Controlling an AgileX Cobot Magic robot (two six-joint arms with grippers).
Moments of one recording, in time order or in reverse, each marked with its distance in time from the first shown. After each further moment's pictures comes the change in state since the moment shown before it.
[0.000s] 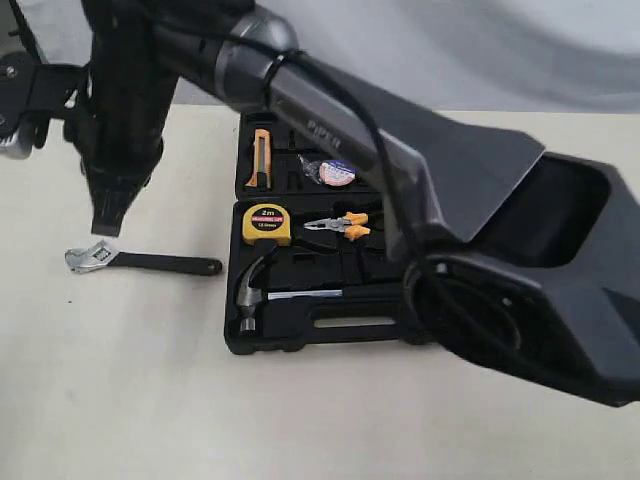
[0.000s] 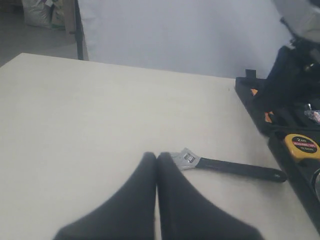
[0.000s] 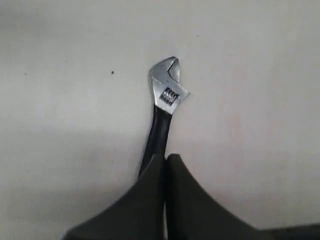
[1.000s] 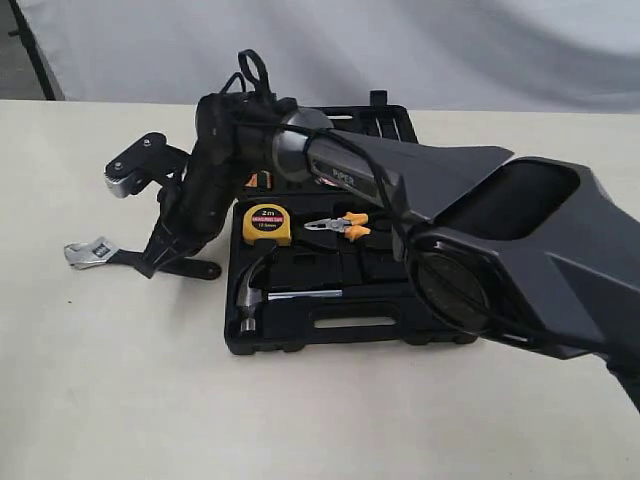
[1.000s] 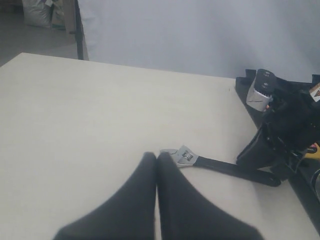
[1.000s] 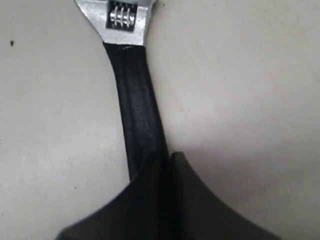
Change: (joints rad) left arm 0.000 0.000 0.000 0.000 0.000 0.000; right arm -0.117 0.138 0.292 0.197 -0.309 0.258
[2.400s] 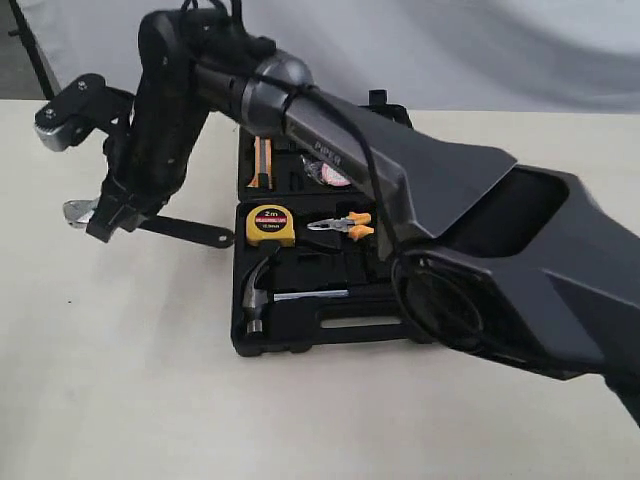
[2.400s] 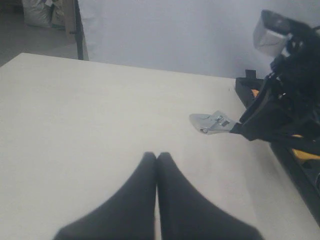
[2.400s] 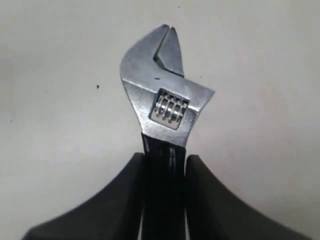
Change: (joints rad) left arm 0.000 0.000 0.000 0.000 0.000 0.000; right arm 0.060 -0.033 -0.319 -0.062 0.276 0.005
